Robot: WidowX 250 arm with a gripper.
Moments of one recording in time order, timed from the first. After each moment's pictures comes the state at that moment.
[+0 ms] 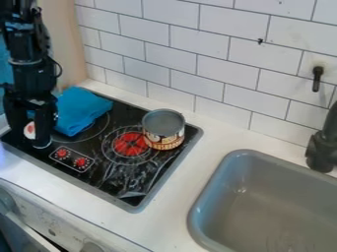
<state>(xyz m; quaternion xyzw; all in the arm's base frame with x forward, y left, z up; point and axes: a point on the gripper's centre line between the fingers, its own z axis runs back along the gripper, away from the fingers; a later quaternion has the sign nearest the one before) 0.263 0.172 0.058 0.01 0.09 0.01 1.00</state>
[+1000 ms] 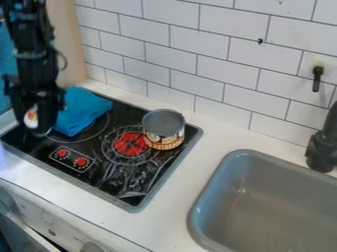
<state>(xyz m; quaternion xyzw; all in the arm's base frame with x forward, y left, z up) 0.274 0.165 0.075 0.04 0.05 0.07 1.00</state>
